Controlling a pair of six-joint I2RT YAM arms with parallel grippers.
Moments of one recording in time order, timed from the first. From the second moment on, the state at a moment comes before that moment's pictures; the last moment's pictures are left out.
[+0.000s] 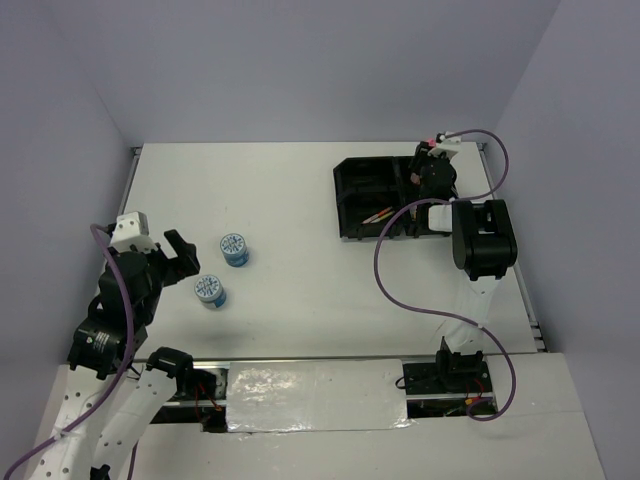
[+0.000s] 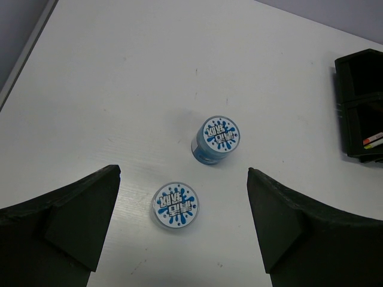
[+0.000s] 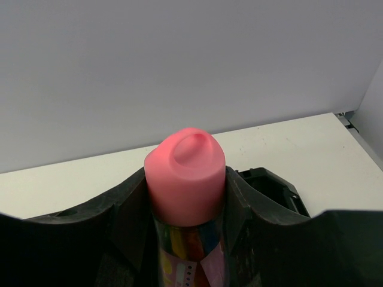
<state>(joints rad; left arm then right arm) -0.25 0.47 0.83 -0.70 -0.35 -0.37 0.03 2.06 1.11 1.07 0.20 0.10</state>
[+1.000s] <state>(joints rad) -0.25 0.46 0.83 -0.69 -0.35 -0.37 0.06 1.89 1.19 0.86 0.24 0.12</state>
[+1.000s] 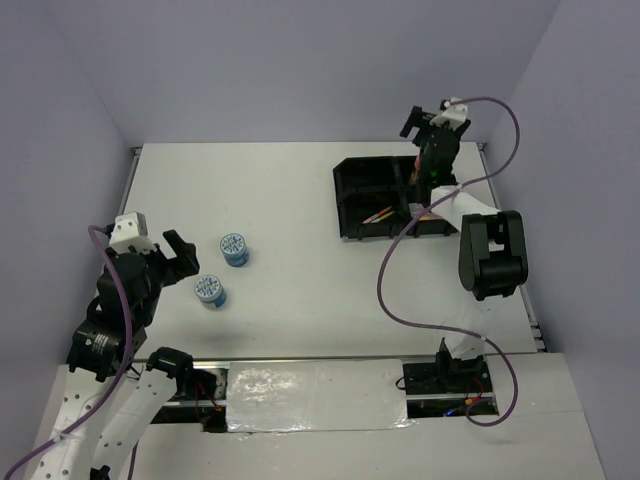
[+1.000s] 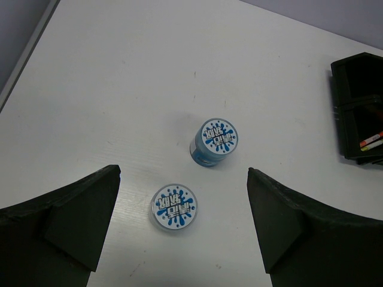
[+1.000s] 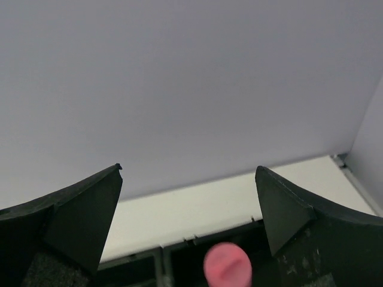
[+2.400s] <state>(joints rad) -0.21 0.47 0.83 -0.74 -0.45 -0.42 1.05 2.41 2.21 -0.58 0.21 0.22</state>
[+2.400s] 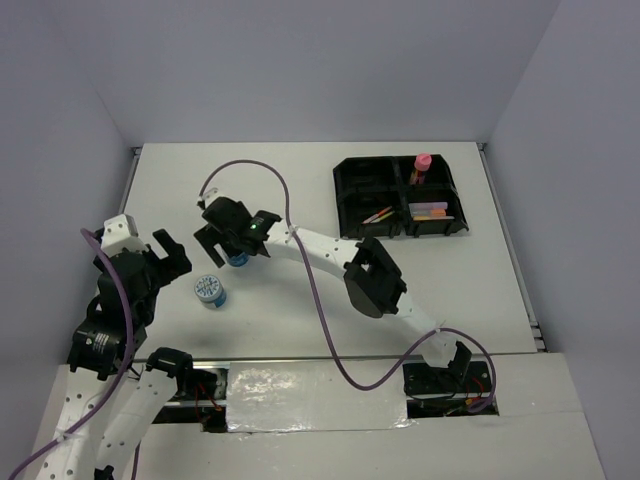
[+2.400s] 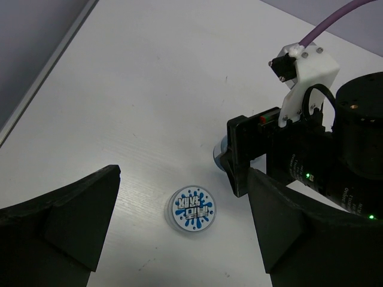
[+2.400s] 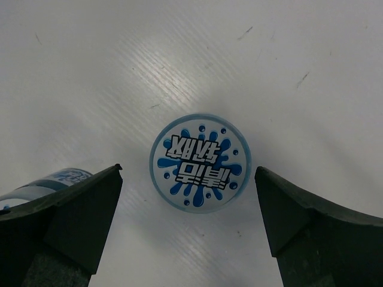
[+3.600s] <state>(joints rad) -0.21 0.45 0.83 -0.72 -0.42 -0.42 0.89 2.13 1.73 -0.27 0.19 0.17</state>
